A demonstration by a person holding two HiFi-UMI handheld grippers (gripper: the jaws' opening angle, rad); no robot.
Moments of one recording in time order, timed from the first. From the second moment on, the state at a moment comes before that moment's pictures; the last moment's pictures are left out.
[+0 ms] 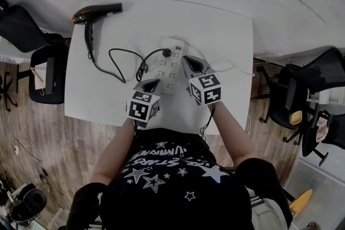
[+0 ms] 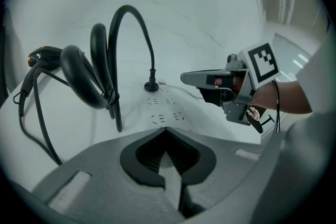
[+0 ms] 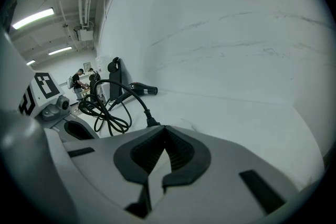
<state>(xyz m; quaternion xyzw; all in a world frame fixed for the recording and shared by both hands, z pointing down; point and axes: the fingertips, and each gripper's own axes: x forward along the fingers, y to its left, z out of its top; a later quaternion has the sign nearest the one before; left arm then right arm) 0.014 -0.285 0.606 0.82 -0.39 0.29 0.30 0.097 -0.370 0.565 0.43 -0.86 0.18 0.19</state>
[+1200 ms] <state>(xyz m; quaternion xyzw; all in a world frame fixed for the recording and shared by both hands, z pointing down) 0.017 -0.286 0.606 0.82 -0.38 0.31 0.30 0.024 -0.400 0.586 0.35 -0.89 0.08 0.29</state>
